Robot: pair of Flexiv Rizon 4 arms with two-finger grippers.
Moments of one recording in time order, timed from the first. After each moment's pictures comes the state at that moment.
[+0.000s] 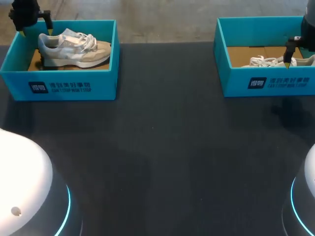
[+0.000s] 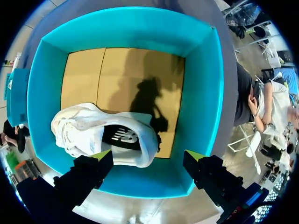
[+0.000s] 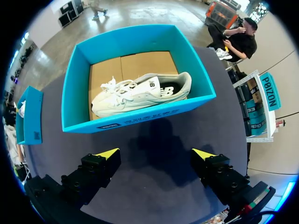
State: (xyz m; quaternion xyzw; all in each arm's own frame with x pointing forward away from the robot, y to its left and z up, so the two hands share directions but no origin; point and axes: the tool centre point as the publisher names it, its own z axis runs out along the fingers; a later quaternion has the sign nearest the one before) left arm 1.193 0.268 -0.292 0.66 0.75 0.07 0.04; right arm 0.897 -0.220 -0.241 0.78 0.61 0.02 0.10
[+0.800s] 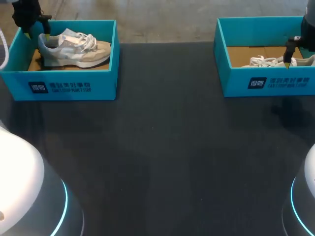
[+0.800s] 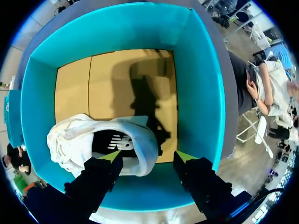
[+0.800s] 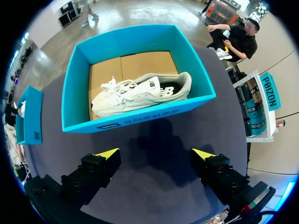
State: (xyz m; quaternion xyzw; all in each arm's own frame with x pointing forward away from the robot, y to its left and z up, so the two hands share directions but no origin) left arm 1.202 0.270 -0.320 0.72 0.69 0.04 0.01; right arm 0.897 -0.220 -0.241 0.78 0.61 0.02 0.10
